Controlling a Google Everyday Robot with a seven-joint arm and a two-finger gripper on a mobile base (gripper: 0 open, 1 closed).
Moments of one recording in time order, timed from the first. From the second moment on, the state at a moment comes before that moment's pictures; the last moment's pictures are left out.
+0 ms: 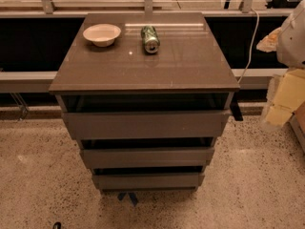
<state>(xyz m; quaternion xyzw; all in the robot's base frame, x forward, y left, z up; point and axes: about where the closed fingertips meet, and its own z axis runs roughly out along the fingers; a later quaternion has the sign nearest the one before) 0.438 -0.217 0.976 -0.60 0.78 -0.03 0.16</state>
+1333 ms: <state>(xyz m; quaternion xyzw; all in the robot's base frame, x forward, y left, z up) 0.422 -0.187 0.891 -0.65 0.73 0.02 0.23</state>
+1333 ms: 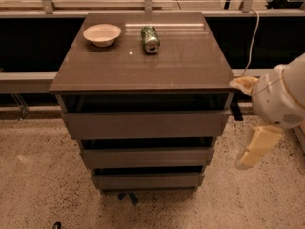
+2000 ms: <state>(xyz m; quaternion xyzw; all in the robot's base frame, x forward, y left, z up) 0.437 -0.179 0.872 -0.65 0.71 0.01 0.26</state>
